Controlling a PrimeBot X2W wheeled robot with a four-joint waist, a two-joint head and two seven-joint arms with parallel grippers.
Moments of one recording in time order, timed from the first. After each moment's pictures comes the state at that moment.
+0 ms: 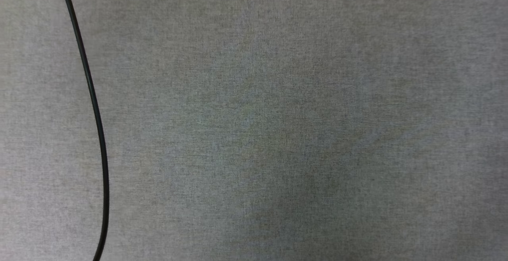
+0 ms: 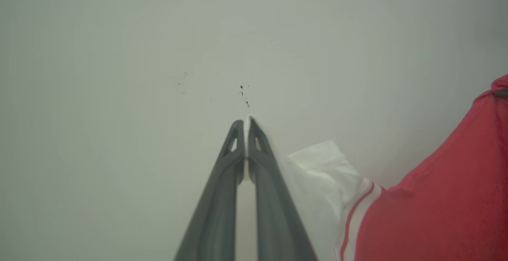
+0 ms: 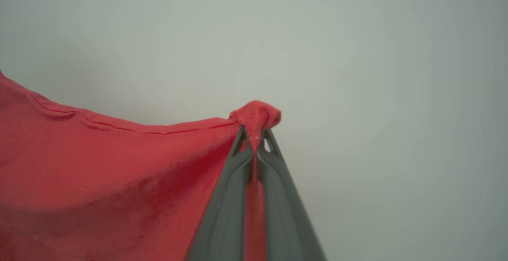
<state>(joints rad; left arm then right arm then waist) -1.88 0.45 -0.50 0.61 -0.47 -0.13 -0.20 -1.81 -0.50 0.38 0.65 0.45 0.13 0.13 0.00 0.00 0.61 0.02</state>
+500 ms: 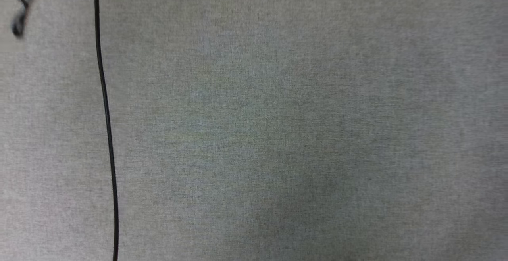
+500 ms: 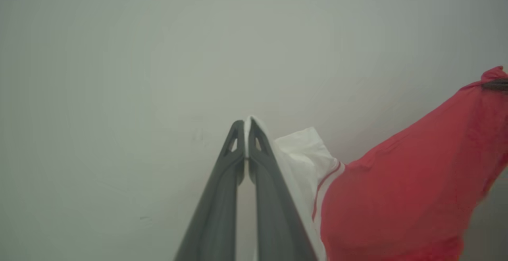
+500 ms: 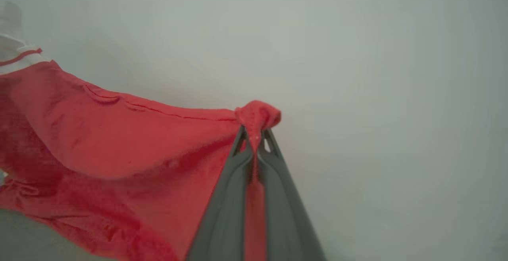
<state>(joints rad) -1.60 0.47 -0.59 0.65 -0.61 -0.13 -0.26 -1.62 -0.50 0.60 0.75 0.60 0.13 0.00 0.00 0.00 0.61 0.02</state>
